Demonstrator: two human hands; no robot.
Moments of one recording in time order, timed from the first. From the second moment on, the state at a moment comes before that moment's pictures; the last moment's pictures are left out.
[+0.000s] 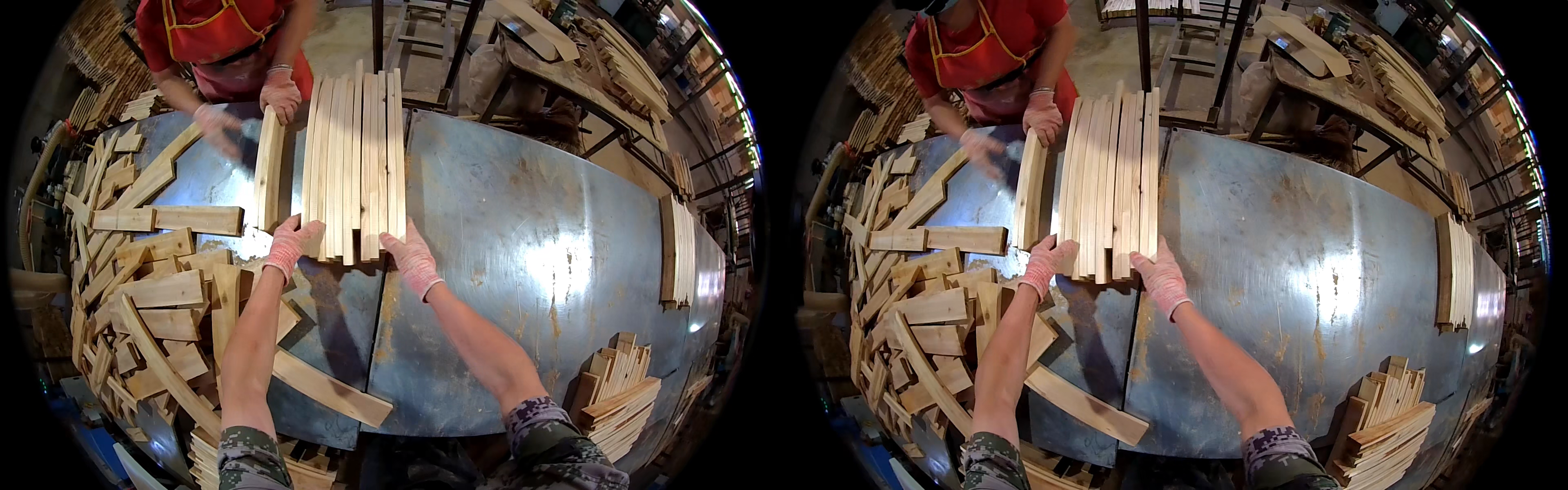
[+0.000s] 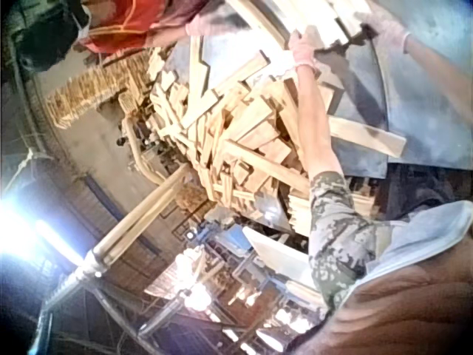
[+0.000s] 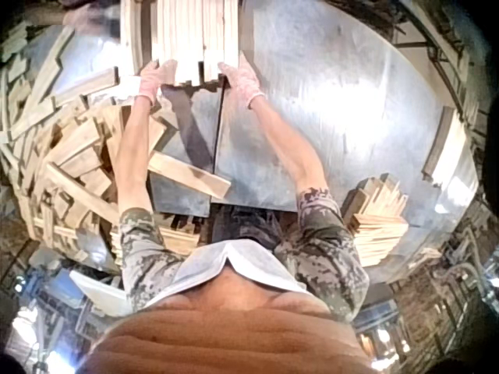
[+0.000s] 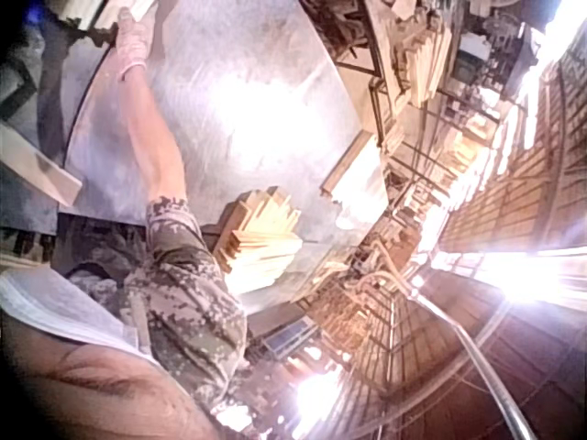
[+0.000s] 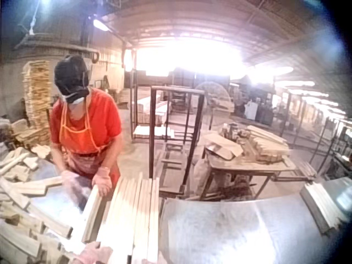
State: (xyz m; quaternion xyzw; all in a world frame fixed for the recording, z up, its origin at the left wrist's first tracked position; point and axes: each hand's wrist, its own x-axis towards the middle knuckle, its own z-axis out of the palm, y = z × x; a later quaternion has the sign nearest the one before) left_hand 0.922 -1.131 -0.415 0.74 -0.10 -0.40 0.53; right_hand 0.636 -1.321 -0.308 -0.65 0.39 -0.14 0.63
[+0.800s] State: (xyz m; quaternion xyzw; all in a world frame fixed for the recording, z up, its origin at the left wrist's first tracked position) left_hand 0.385 -0.991 -0.291 0.74 -0.22 -0.50 0.39; right_hand 0.129 -1.146 -0.278 -0.54 0.68 0.02 0.49
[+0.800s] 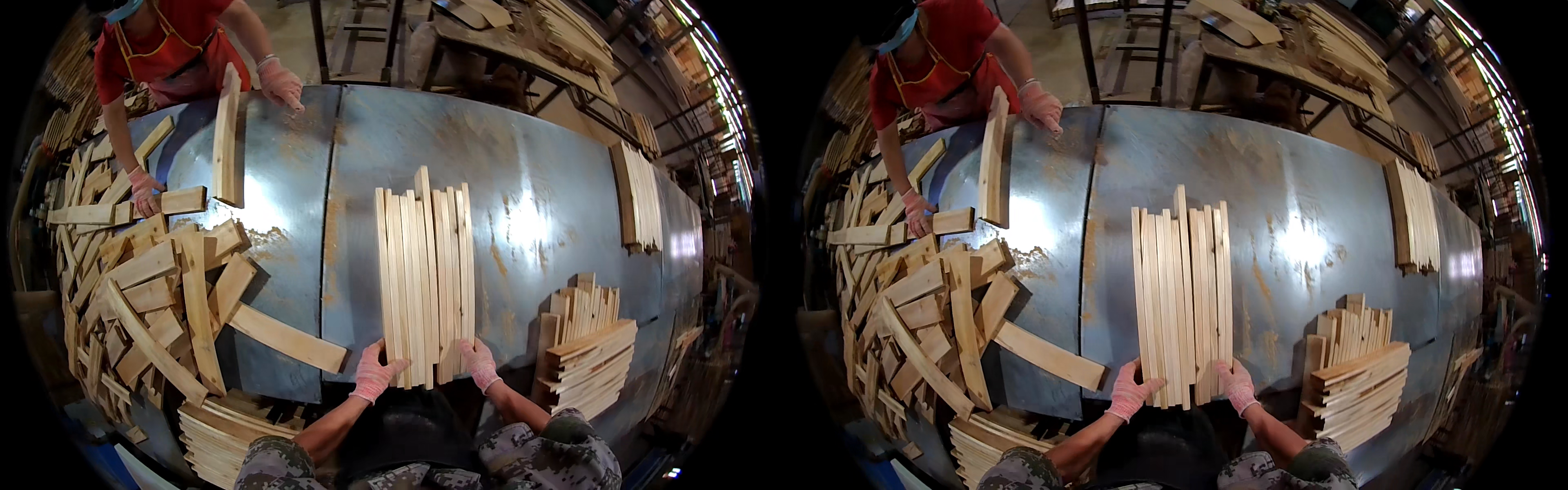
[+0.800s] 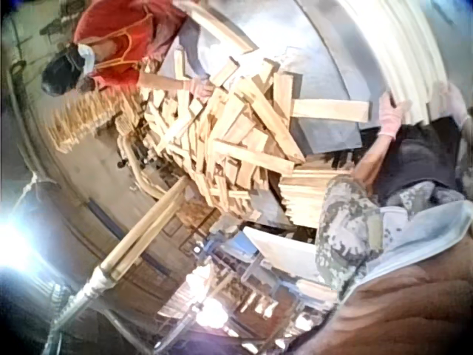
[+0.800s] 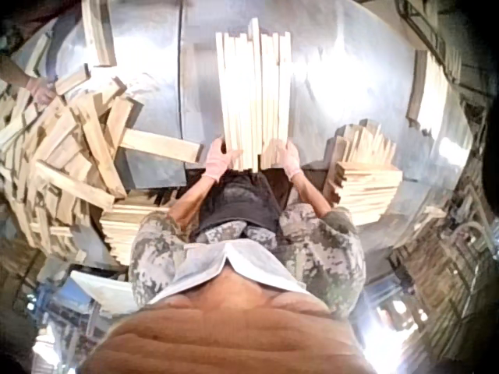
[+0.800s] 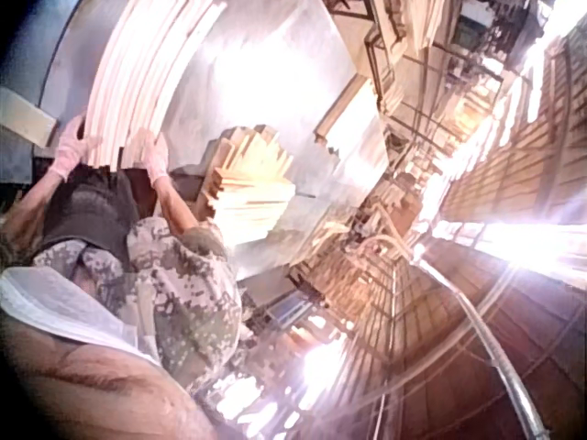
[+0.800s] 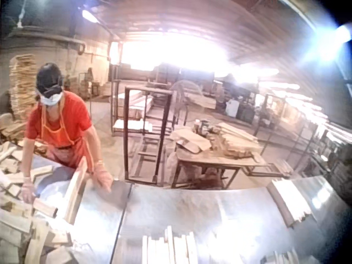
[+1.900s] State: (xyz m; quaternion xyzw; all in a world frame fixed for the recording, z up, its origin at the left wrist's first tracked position) left_hand 0.382 -0.943 -0.202 0.64 -0.13 -0.53 0.55; right_hand 0.209 -1.089 -0.232 -0.49 0.47 -0.12 0.72
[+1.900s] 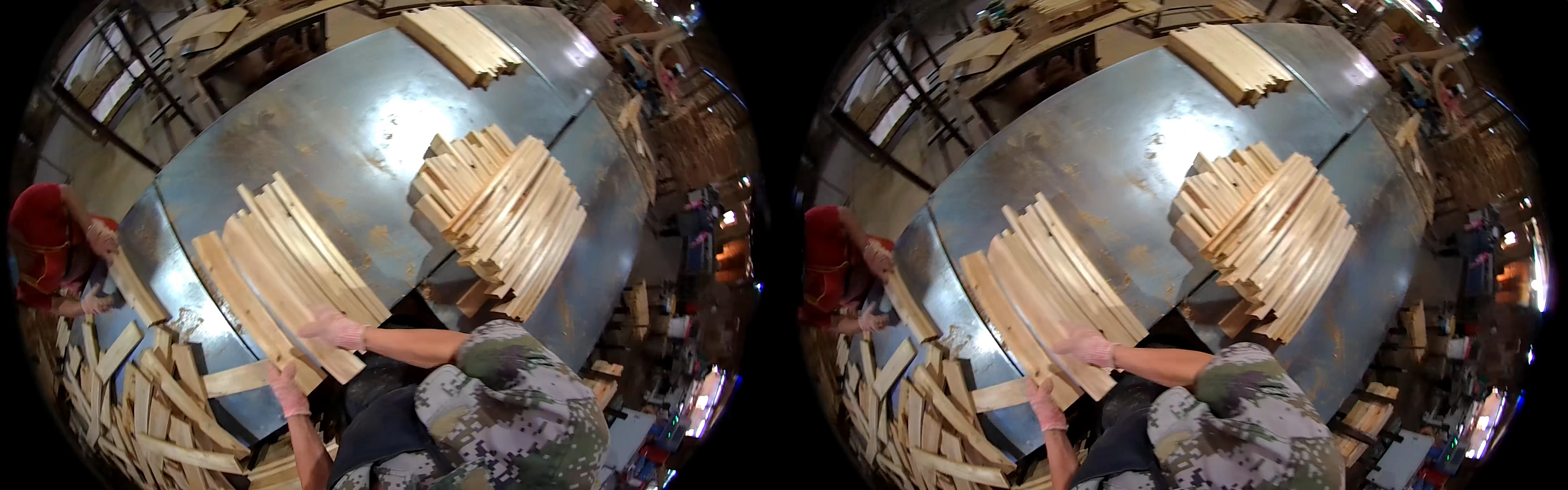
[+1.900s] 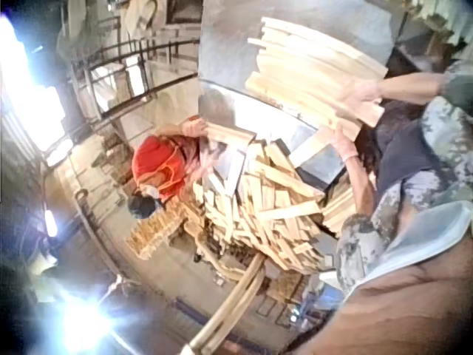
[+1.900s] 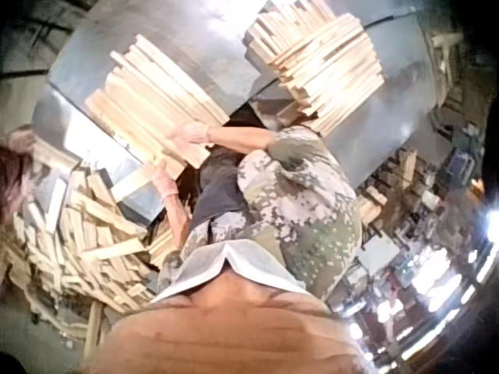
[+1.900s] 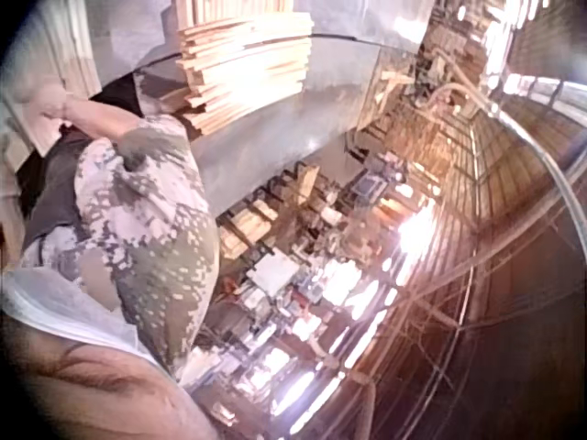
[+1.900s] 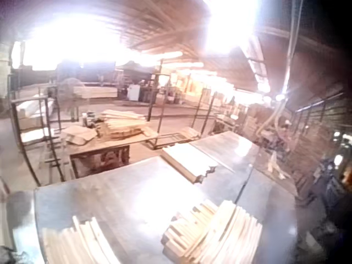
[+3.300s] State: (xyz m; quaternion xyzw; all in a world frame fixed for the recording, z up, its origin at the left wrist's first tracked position) left_hand 0.383 -1.039 -0.273 0.69 -0.36 -0.57 0.27; right_hand -0.090 -1.293 -0.200 -0.49 0.87 0.10 -0.07
